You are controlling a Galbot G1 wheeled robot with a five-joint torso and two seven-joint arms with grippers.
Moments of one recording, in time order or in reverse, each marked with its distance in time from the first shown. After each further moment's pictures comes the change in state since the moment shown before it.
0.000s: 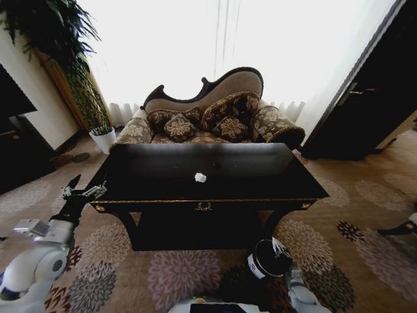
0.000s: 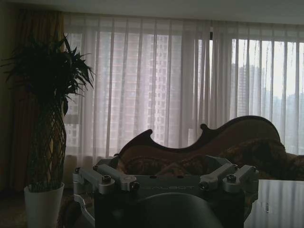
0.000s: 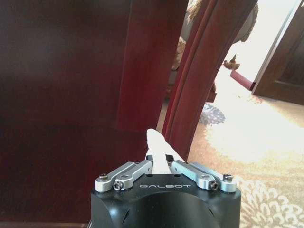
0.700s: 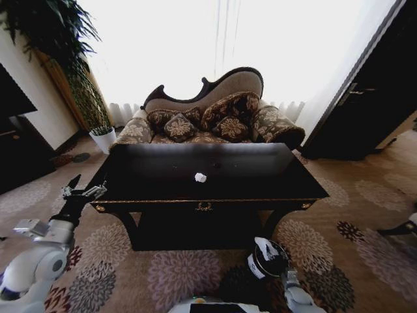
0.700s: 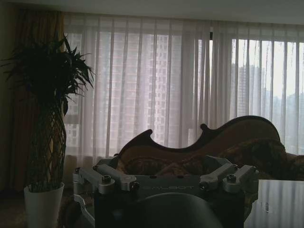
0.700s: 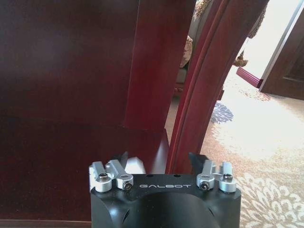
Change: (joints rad) left arm 0.000 0.000 0.000 0.000 0.000 0.000 0.000; right arm 0.007 0.021 -0.008 -0.004 0.002 0.003 -0.005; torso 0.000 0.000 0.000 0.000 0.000
